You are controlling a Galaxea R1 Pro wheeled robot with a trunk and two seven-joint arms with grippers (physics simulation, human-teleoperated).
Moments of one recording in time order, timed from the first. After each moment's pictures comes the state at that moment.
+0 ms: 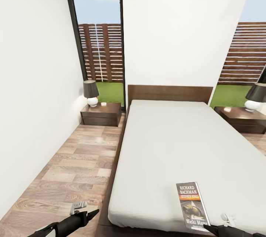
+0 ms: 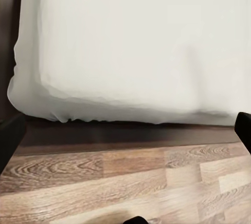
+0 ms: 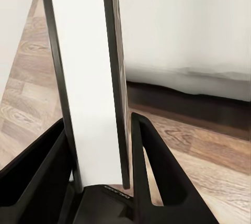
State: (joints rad) left arm -0.56 0.17 0.75 -0.02 -0.43 -0.08 -0.82; right arm -0.40 -0.51 0.45 -0.30 -0.68 0.06 0.95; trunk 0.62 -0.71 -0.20
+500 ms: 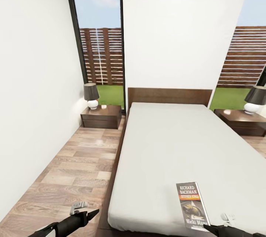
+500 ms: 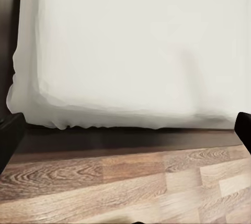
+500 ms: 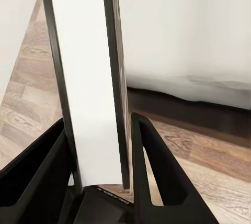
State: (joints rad) left arm -0.56 0.17 0.75 -0.02 -0.43 -0.08 -0.82; right arm -0.40 -0.51 0.45 -0.30 -0.68 0.06 0.95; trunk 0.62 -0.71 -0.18
